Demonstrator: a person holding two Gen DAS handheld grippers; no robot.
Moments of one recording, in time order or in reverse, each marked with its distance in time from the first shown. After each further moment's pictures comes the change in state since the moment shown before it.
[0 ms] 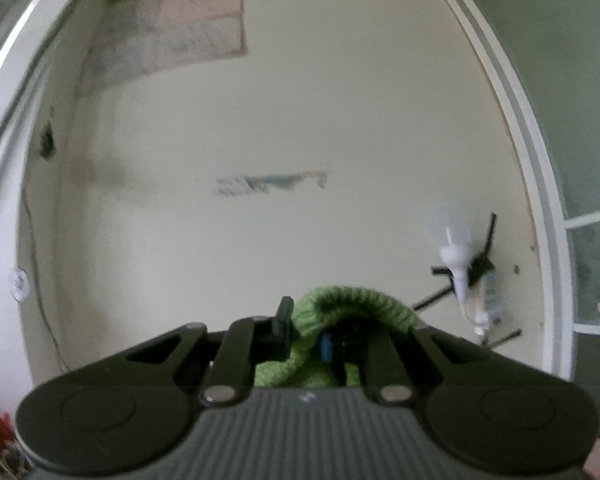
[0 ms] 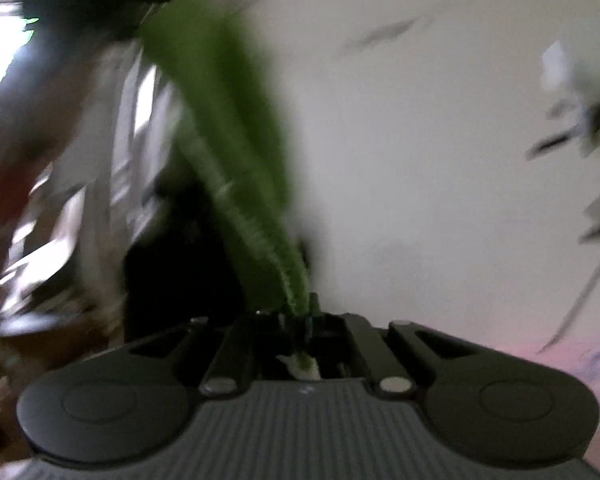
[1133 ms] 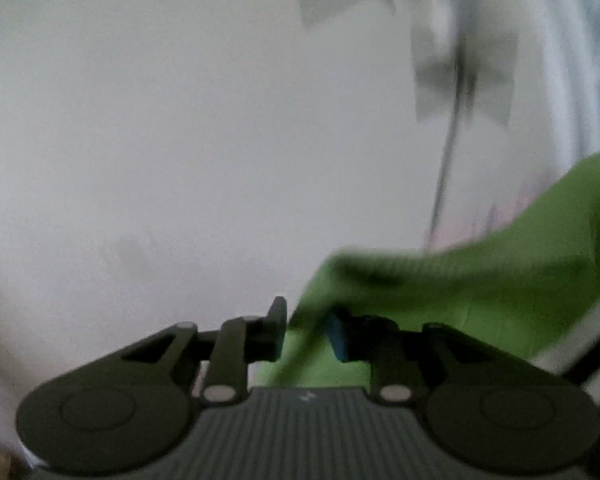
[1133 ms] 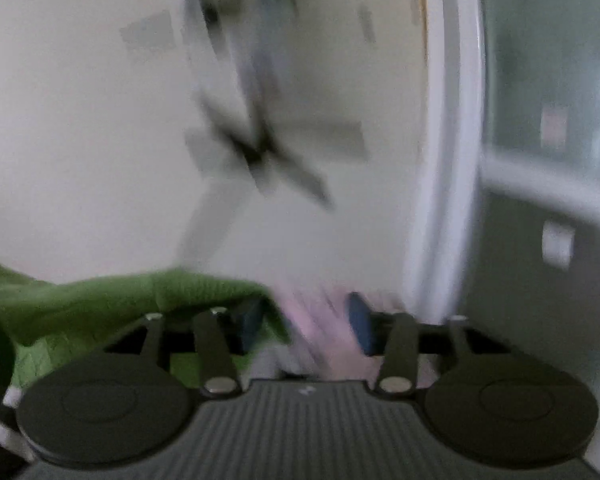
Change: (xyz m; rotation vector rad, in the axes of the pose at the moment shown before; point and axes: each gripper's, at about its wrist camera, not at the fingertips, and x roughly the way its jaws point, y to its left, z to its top) left arm 0.313 -0.168 -0.256 0.336 0.712 -0.130; right arm 0.059 -0.302 -0.050 0.092 0.382 -0.905
